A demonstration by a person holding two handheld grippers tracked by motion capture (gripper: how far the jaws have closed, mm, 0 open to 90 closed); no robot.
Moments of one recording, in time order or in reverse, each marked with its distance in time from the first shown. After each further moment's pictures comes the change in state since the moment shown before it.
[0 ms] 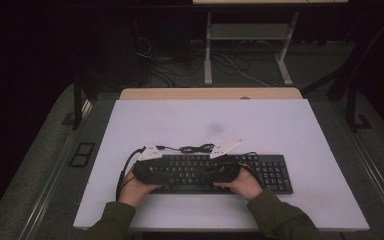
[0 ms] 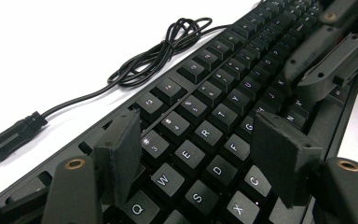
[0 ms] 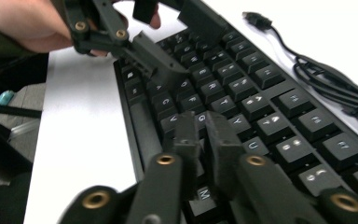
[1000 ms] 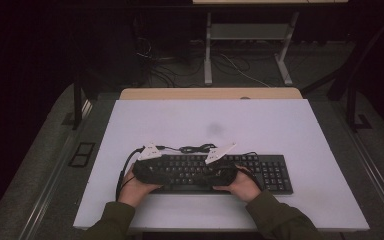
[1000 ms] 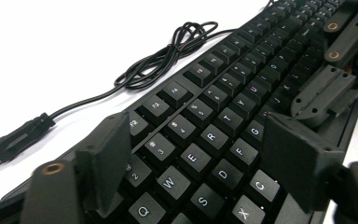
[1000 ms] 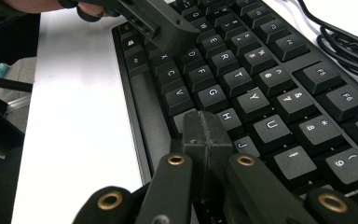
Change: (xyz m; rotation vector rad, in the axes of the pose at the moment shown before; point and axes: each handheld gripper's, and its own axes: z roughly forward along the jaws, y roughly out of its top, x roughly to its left) left arm 0.001 0.000 0.000 -0.015 0.023 -0.012; right arm 0.004 -0.004 0.011 0.088 -0.007 -0.033
